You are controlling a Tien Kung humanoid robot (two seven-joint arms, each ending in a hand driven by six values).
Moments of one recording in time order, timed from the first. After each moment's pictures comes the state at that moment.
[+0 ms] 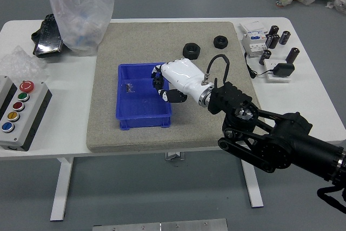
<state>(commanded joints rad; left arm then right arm) -0.17 0.17 -0.62 -0.26 1.06 -0.04 0.14 0.81 -0.16 0.40 1.17 -2.02 -0.17 -0.22</state>
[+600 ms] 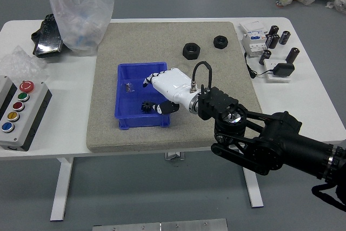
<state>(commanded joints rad) -0.17 0.17 -0.64 -0.26 1.08 -0.04 0.15 0.83 -0.14 0.36 1.16 -2.03 -0.11 -0.24</state>
